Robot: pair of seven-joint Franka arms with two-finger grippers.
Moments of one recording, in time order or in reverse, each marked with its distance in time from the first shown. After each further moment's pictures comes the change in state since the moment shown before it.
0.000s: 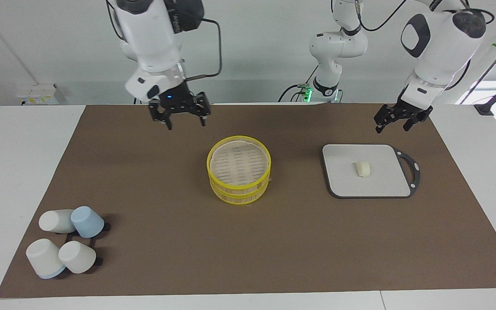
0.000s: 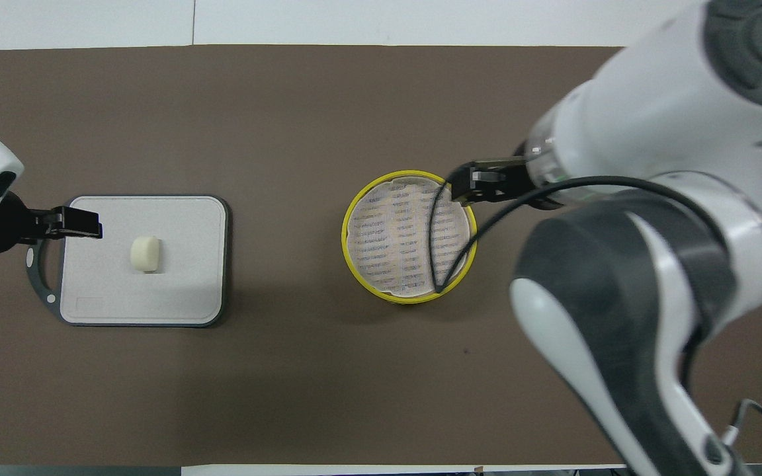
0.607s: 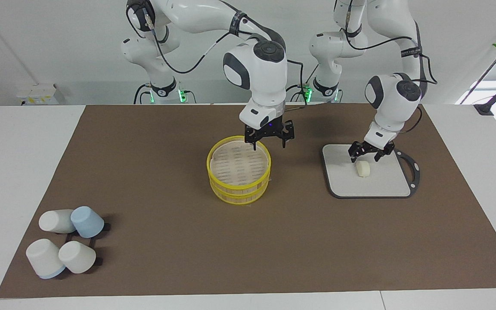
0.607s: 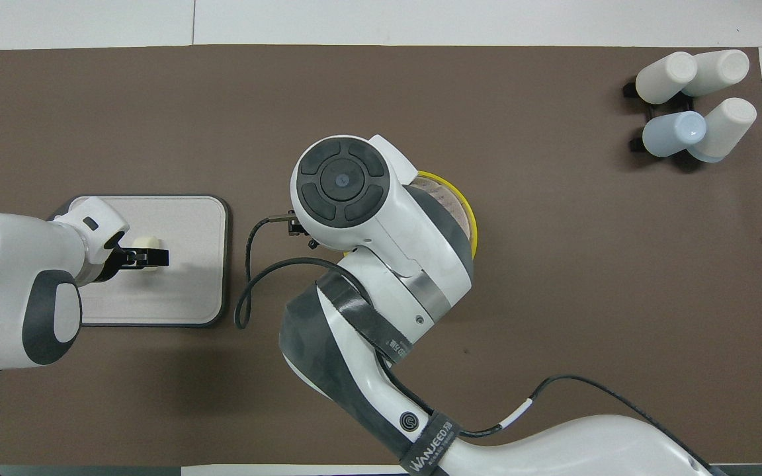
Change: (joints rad) left arm -0.001 0.119 -0.004 -0.349 0.000 0.504 0.040; right arm 0.254 0.230 0.001 -0.004 -0.113 0.269 0.219
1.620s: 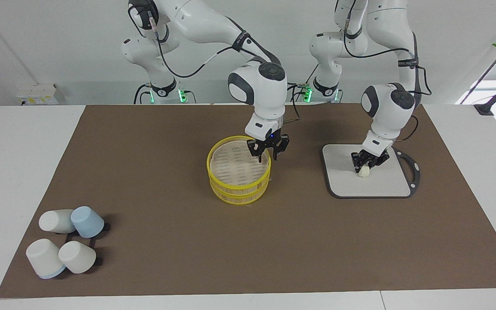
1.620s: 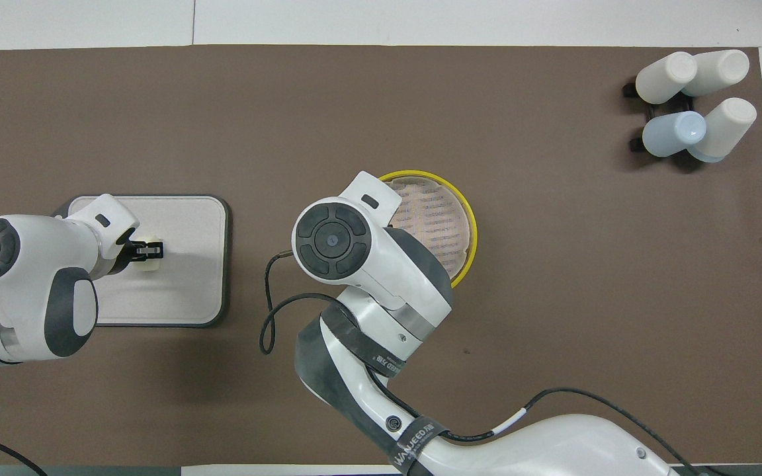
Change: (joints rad) left arm 0.000 0.055 0.000 0.002 0.000 0.102 0.002; right arm 0.026 -0.013 -0.008 -0.187 -0.079 0.195 -0.054
